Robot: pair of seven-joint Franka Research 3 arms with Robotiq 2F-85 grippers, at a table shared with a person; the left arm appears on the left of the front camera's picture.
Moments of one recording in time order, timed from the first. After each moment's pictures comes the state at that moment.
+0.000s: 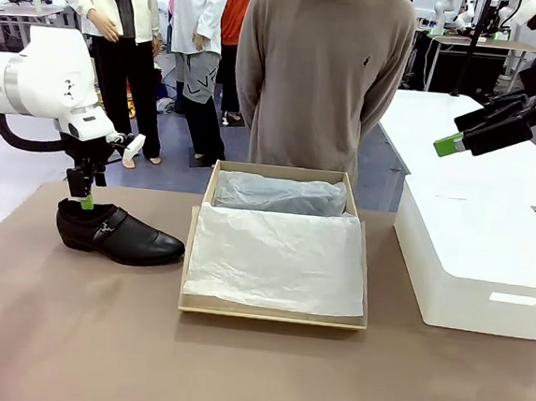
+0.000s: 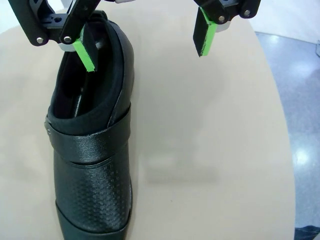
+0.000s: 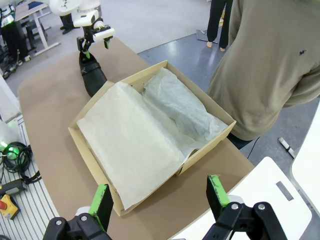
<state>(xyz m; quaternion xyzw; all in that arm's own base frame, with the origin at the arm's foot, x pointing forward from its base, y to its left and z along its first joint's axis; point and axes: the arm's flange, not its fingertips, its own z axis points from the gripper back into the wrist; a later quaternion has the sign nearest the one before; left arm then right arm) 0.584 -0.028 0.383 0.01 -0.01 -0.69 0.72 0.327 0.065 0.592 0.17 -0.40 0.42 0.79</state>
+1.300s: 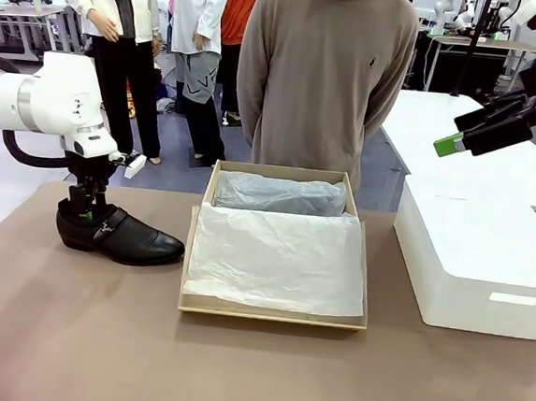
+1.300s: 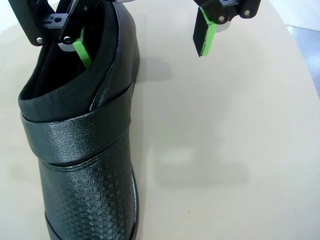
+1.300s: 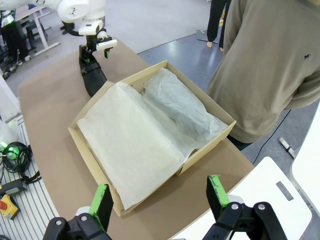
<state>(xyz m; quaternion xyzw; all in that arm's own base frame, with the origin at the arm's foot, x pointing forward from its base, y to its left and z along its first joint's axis) 0.594 -0.024 0.337 -0.03 0.03 -0.69 0.72 0.327 0.065 0.592 0.17 -0.40 0.42 0.79</state>
